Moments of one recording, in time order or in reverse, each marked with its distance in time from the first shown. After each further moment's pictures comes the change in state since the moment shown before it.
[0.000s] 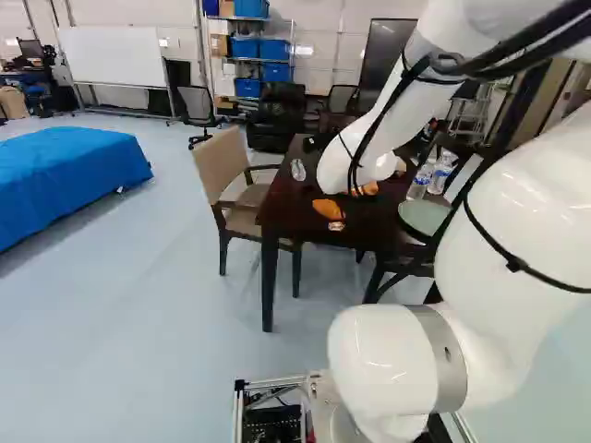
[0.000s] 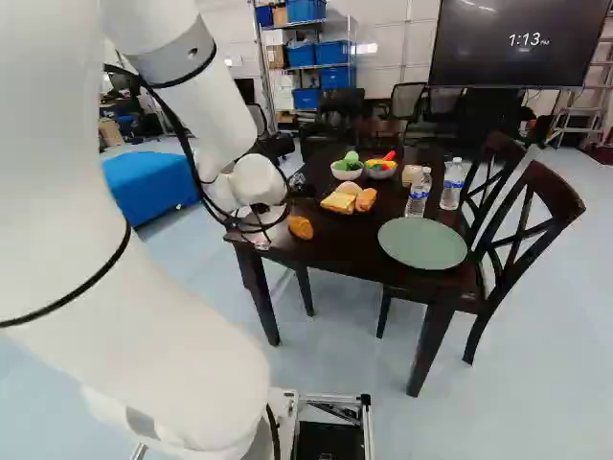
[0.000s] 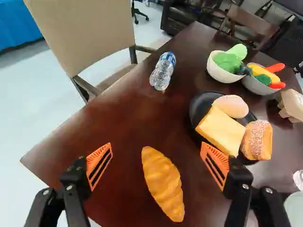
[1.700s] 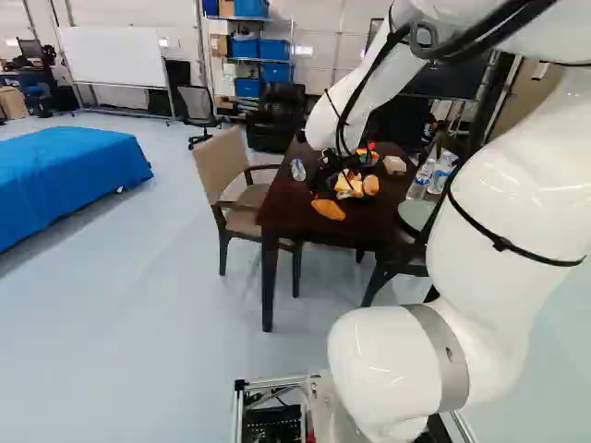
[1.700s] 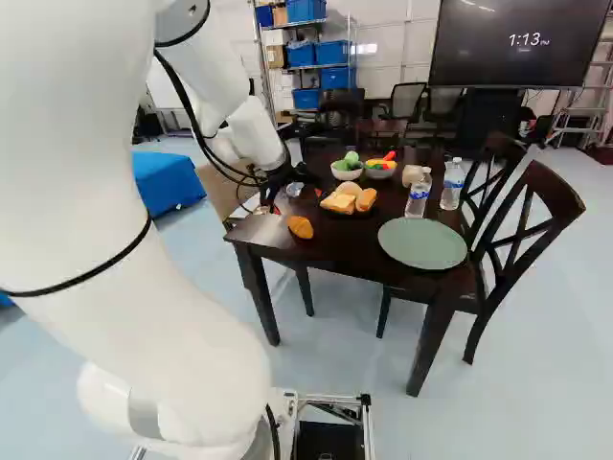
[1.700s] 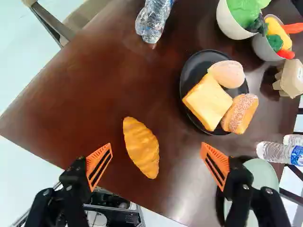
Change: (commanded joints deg) arm 4.1 -4.3 -16.0 -1.8 -36.8 0.0
